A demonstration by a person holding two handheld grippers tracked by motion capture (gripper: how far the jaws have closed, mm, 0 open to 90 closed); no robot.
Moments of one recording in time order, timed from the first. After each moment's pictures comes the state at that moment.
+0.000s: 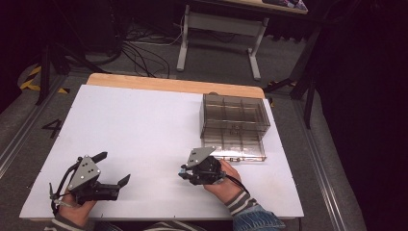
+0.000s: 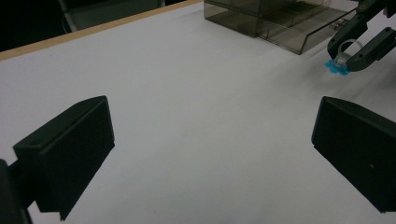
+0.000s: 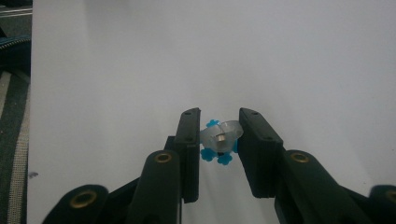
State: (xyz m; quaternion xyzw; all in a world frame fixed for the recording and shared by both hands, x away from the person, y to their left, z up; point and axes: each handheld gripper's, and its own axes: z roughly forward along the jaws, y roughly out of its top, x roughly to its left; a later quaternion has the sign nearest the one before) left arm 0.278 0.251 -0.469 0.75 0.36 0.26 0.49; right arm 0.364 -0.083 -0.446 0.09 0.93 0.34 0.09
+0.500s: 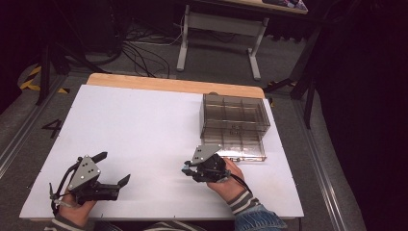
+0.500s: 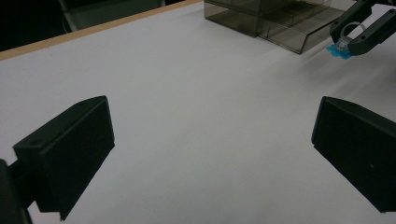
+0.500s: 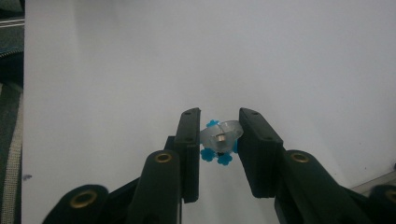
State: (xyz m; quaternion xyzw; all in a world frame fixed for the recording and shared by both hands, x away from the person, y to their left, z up) left arm 0.278 0.250 -0.469 0.75 0.36 0.26 0.49; right arm 0.365 -0.093 -0.437 0.10 0.92 0.35 0.11
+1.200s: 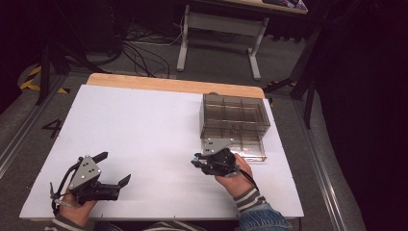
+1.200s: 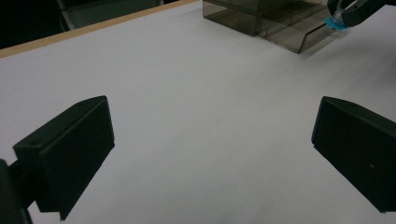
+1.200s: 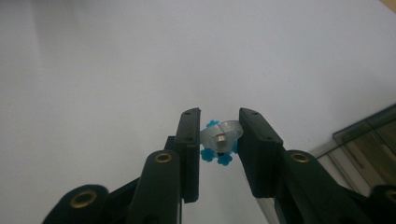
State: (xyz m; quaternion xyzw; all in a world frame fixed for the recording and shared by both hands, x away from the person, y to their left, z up) left arm 0.279 0.250 -0.469 0.75 0.36 0.26 0.49; right arm 0.377 -0.116 -0.424 0.15 0.91 0.35 0.14
